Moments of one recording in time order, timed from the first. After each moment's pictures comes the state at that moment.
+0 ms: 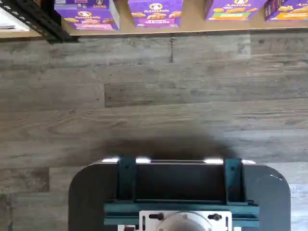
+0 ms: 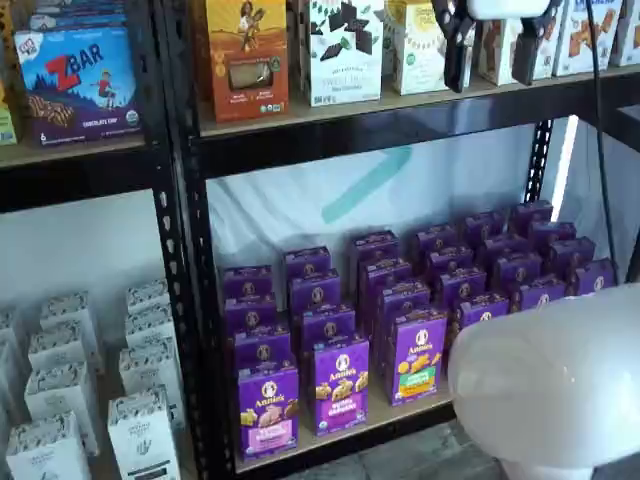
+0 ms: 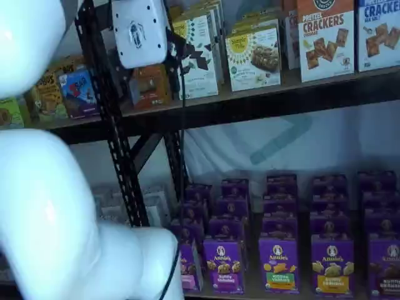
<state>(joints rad) 0.01 -0.84 -1.15 0.04 2.00 0.03</state>
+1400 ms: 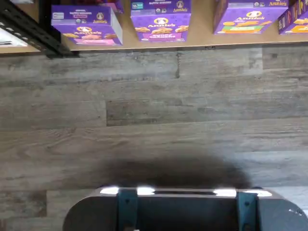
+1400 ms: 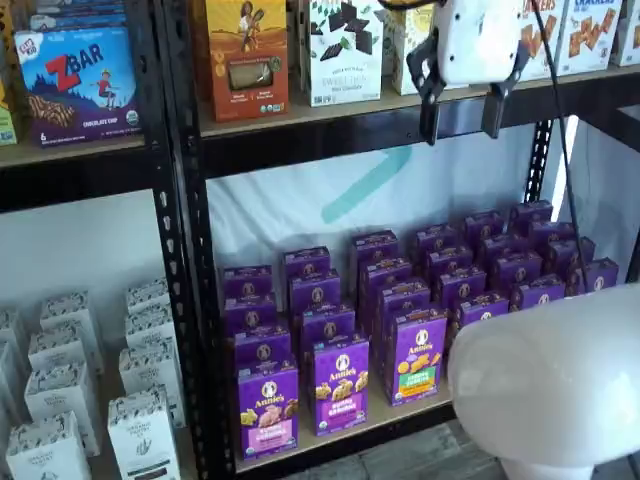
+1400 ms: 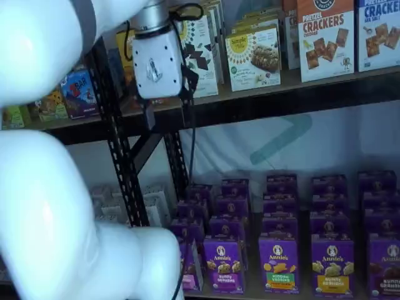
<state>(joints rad) -0.01 -0.85 -0.92 0.05 1.74 0.01</state>
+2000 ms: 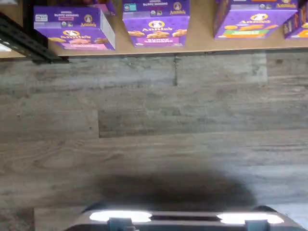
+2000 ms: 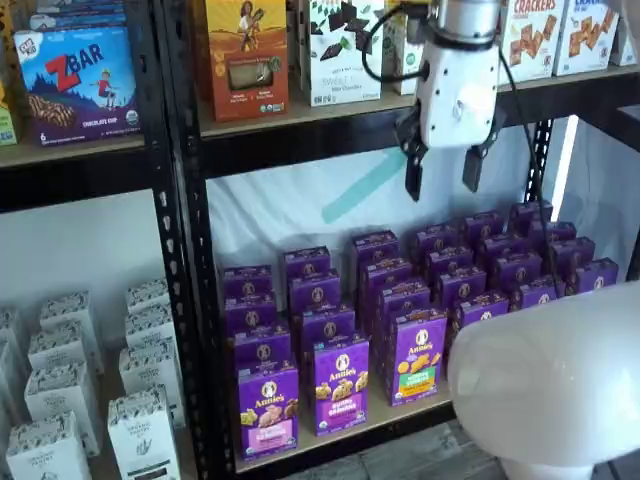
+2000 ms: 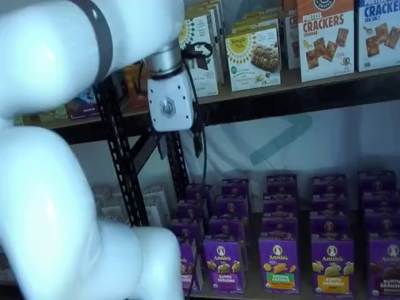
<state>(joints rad) 0.00 -0.84 -0.71 0.04 1.51 0.01</state>
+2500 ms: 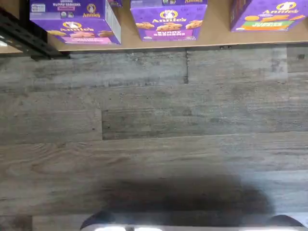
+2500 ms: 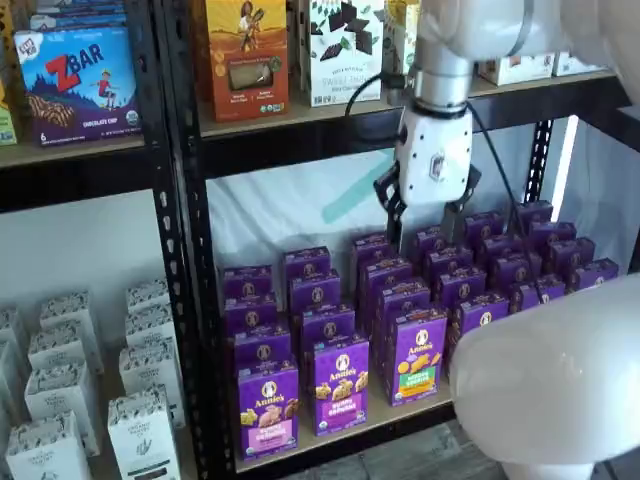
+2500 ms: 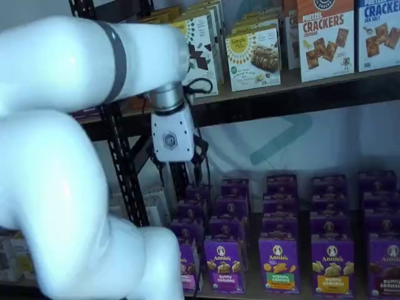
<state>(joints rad) 0.08 -0.79 -0.54 0.04 1.31 0.08</state>
